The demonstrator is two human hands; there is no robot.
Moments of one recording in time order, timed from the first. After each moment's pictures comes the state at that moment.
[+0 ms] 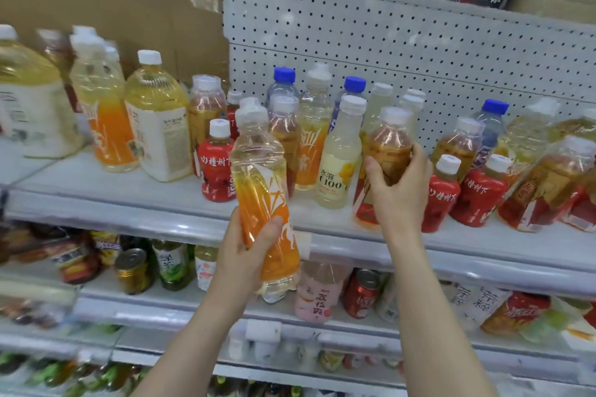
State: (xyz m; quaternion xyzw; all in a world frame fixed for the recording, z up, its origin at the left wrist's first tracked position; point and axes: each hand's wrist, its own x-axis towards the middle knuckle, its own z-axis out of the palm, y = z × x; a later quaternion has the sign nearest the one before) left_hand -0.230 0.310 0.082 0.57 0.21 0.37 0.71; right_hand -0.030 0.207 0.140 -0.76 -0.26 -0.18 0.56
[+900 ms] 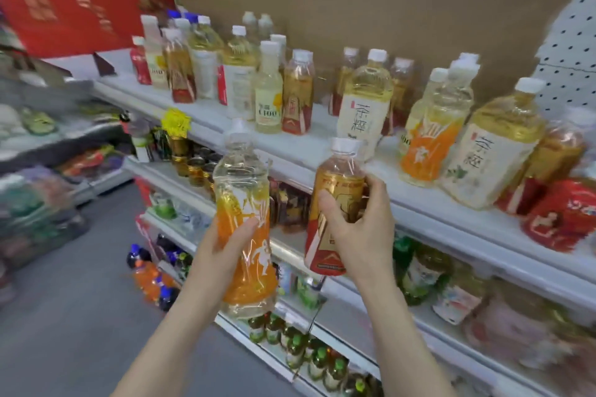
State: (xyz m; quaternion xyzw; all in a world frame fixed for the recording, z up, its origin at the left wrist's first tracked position) left_hand -0.640 0.546 0.067 0.49 0.42 0.48 0.60; right_hand -0.447 0.509 0.093 -0.65 -0.47 0.09 0.59
